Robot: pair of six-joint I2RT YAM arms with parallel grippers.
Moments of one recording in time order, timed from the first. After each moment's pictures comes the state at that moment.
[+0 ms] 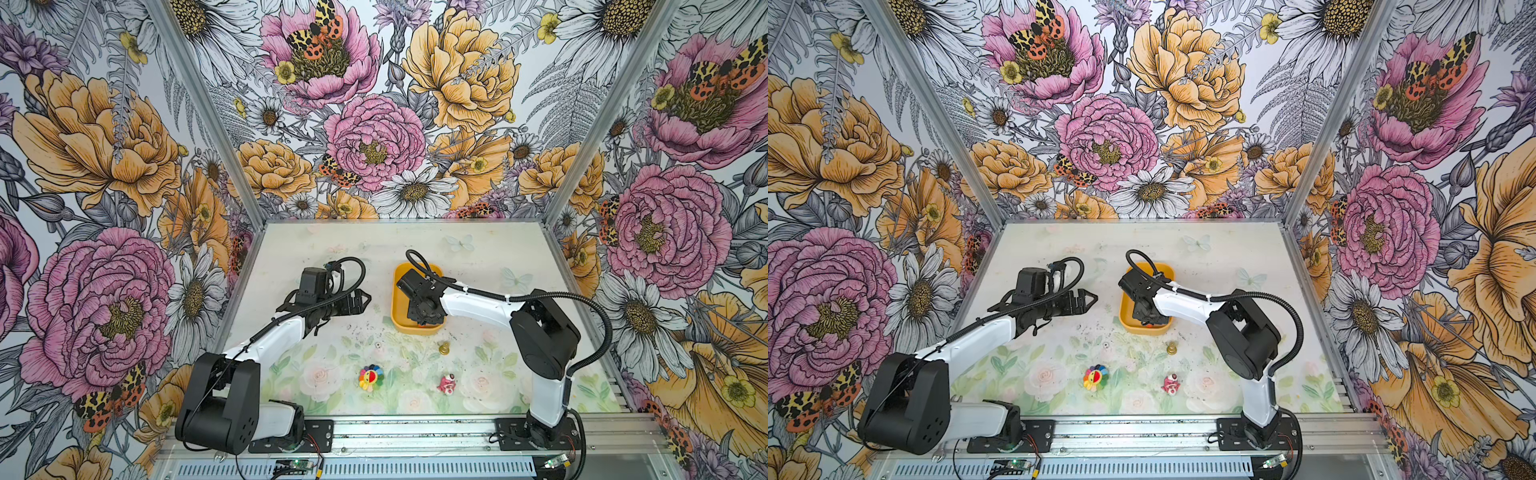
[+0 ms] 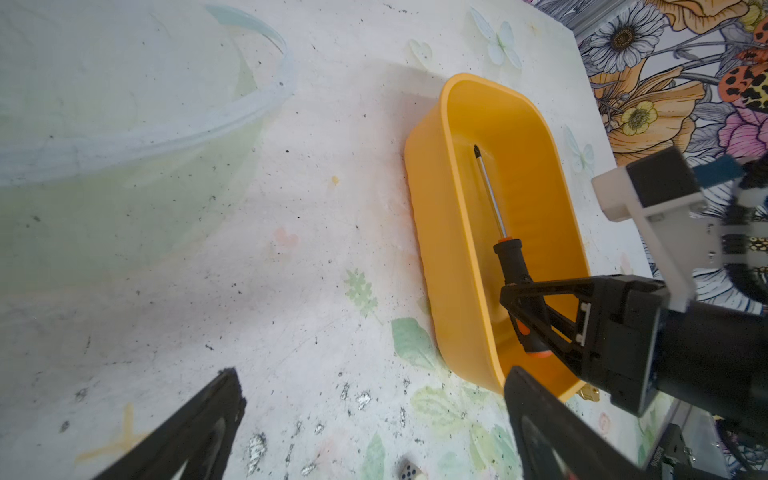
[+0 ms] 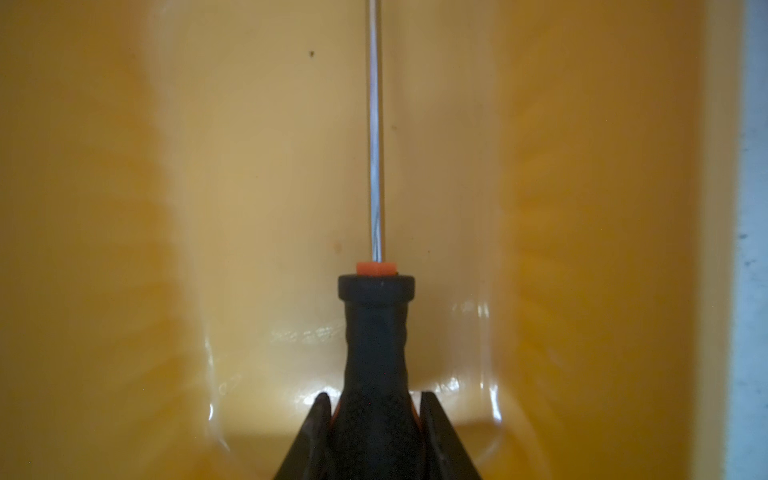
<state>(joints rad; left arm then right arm) -0.22 1.33 0.70 -0.14 0.42 -0.33 0.78 1.91 1.33 -0.71 0.21 0.93</state>
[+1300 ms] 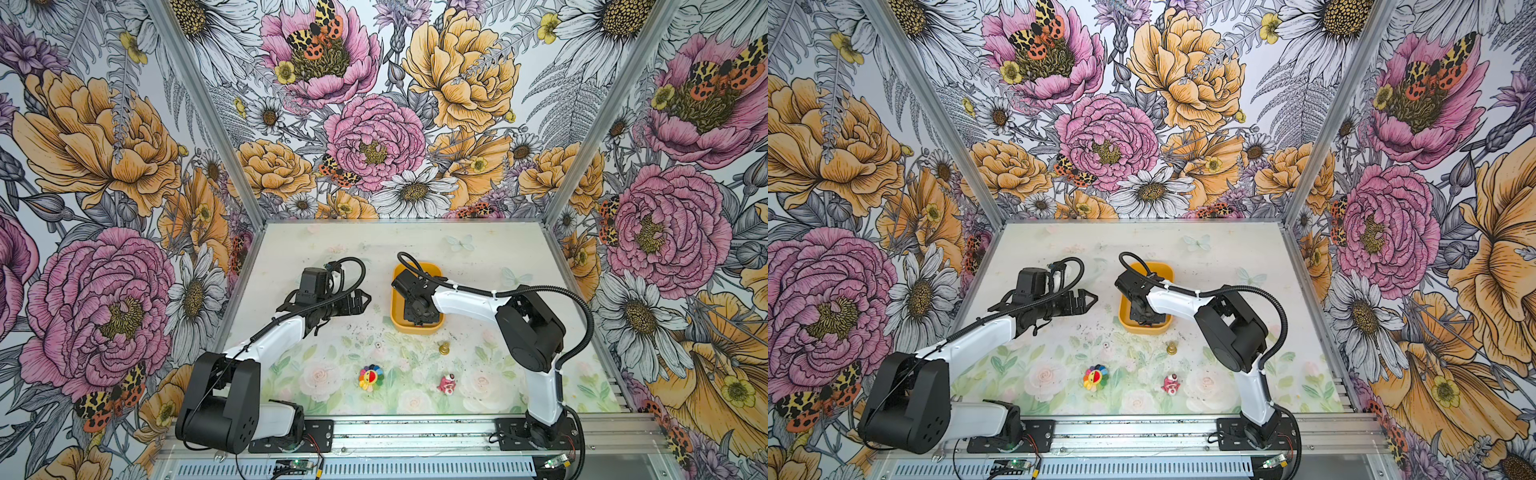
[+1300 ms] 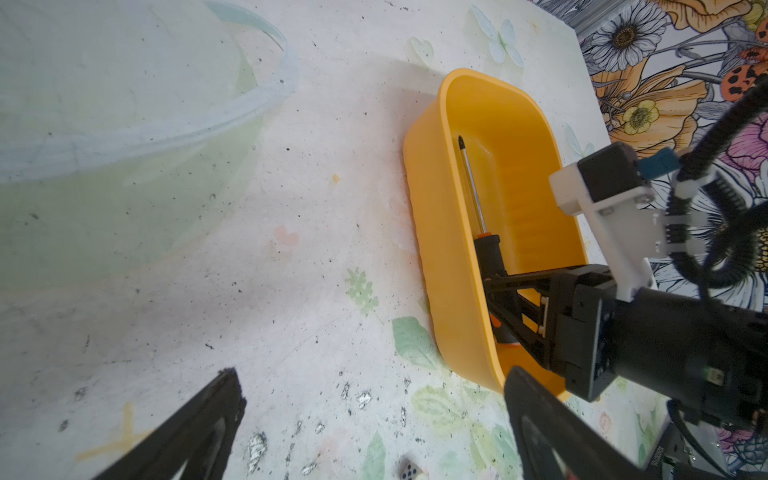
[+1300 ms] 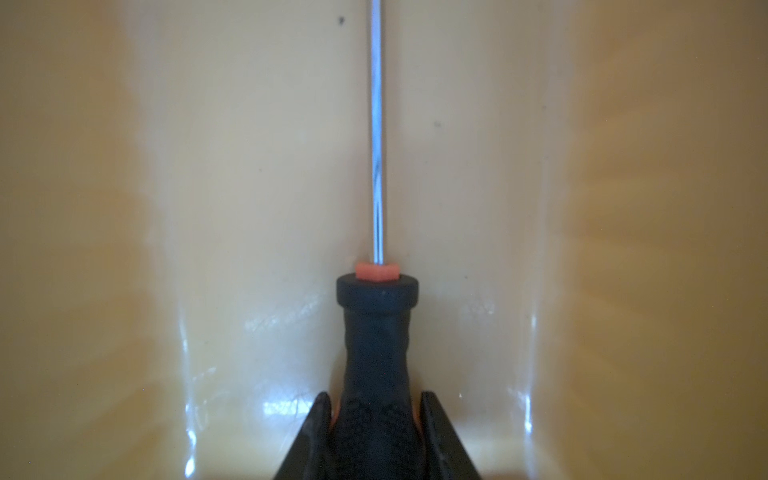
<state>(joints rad) -0.22 1.34 0.70 -0.14 0.42 -0.33 0.78 2.01 1.39 -0.71 0.20 0.85</state>
